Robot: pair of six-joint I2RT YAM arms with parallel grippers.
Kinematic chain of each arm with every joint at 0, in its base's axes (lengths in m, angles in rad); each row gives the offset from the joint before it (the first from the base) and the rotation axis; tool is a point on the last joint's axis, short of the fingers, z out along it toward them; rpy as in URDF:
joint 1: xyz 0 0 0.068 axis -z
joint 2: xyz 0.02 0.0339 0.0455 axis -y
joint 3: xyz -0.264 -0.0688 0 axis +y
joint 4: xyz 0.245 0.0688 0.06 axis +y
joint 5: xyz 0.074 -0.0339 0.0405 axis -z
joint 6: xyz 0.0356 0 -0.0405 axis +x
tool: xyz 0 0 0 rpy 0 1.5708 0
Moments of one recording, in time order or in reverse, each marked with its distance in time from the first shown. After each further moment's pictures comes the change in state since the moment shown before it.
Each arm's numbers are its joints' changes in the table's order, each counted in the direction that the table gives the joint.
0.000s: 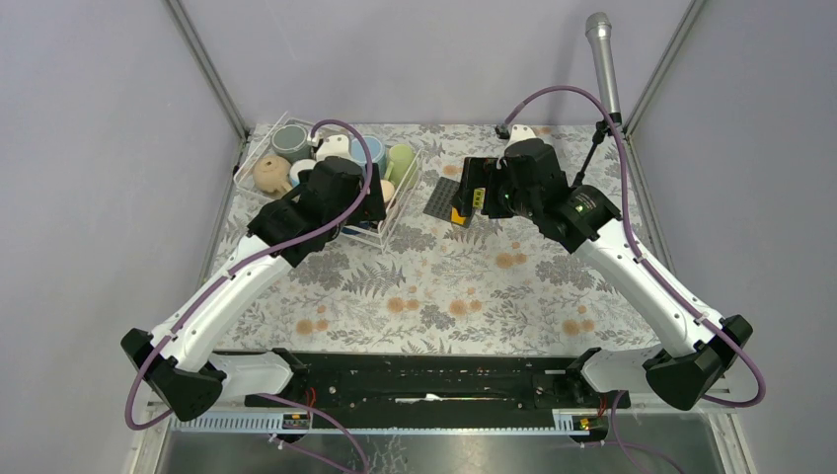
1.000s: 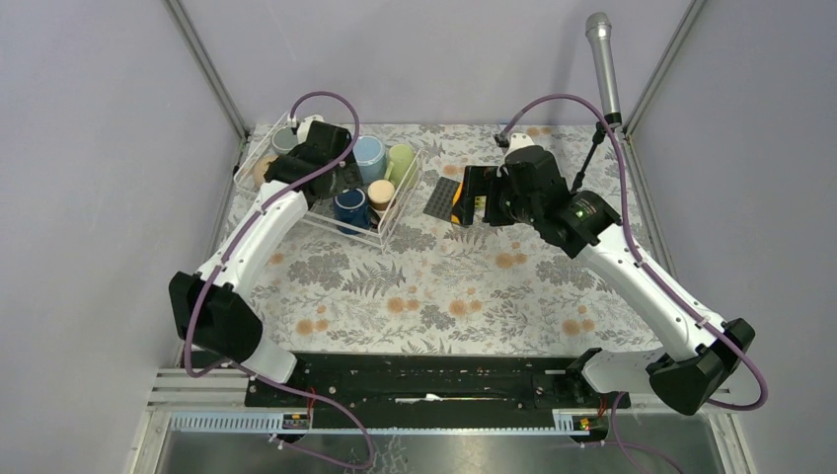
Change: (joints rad) left arm -0.295 -0.290 -0.122 0.014 0.033 -0.049; right arm 0.000 0.023 0.051 0.000 -0.028 0.000
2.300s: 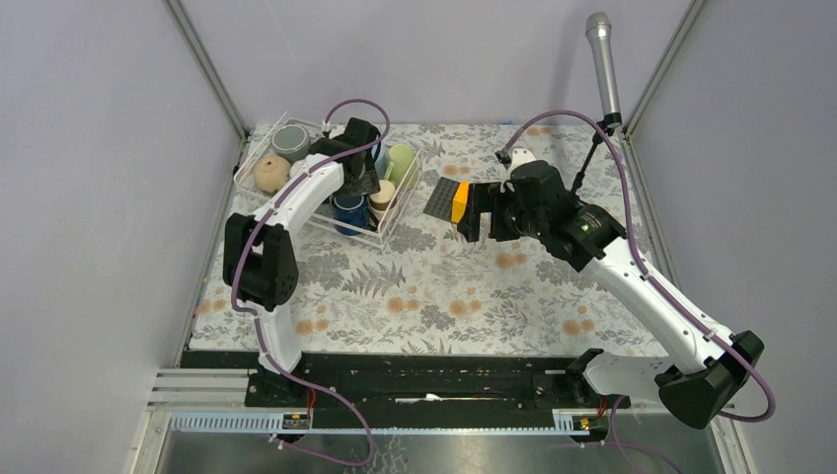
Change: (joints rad) left arm -0.017 -0.387 -0.190 0.075 -0.005 -0.010; right arm 0.000 0.074 0.106 -0.001 -0.044 -0.031
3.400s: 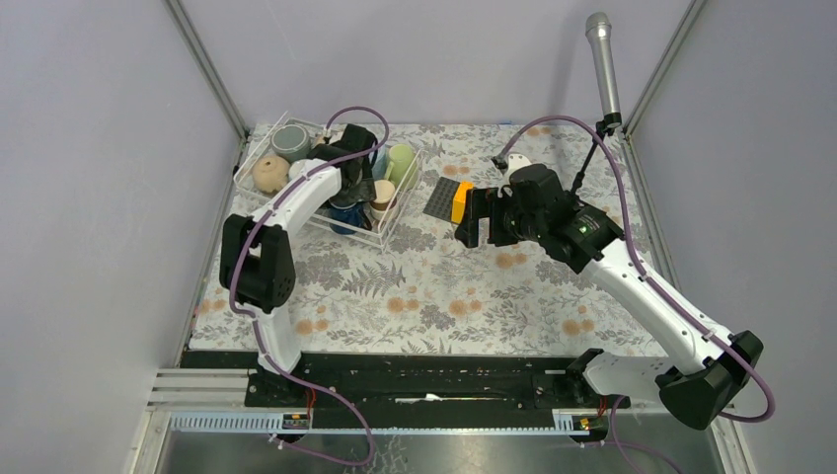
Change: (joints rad) left arm -0.005 0.013 0.063 -0.015 0.013 0.061; right arm 0.000 0.015 0.036 -0.003 -0.060 -0.003
